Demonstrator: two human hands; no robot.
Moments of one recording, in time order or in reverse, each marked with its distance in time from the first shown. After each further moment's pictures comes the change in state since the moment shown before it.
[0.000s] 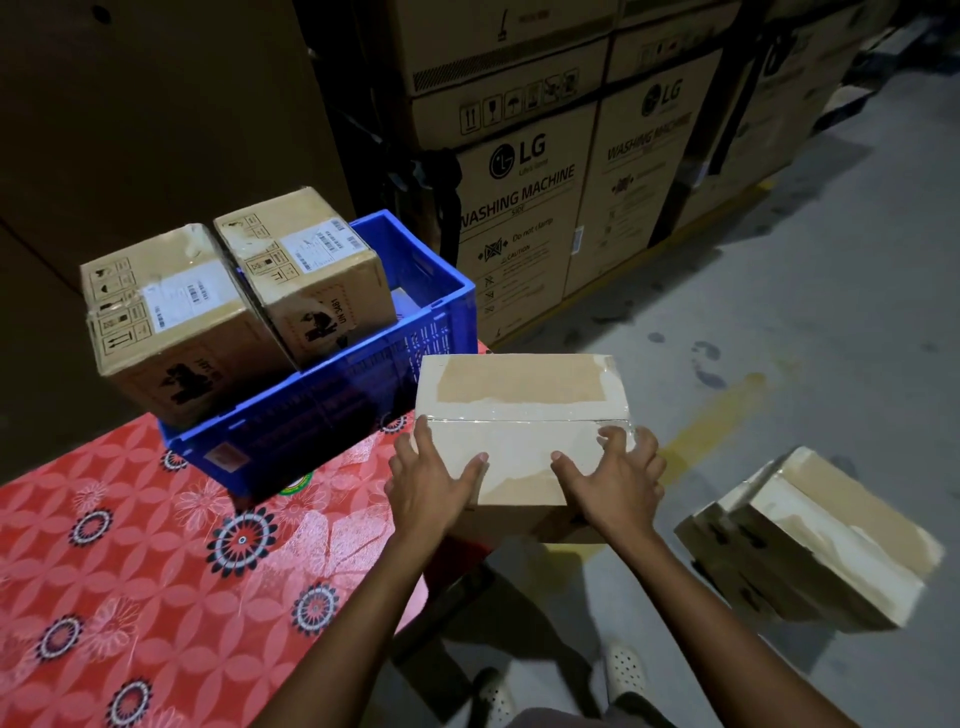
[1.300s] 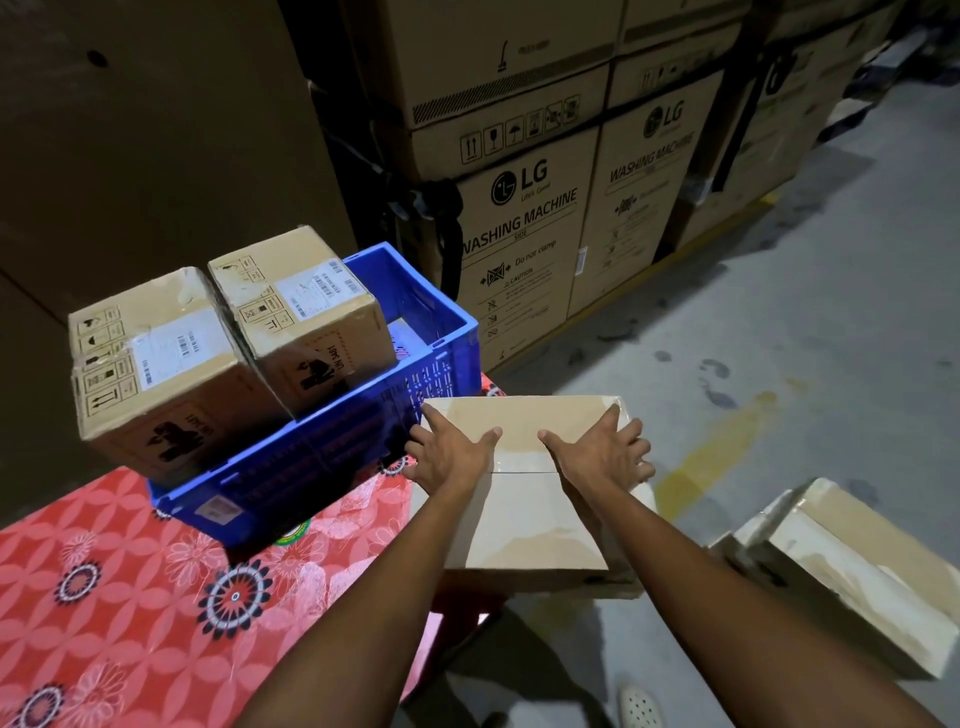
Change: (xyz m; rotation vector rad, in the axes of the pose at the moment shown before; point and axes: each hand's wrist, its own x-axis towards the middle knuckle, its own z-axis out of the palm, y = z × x) left_hand 0.104 0.069 0.012 0.132 -0.018 -0.327; right_hand 0.097 -0.066 0.018 -0.124 -0.020 0.227
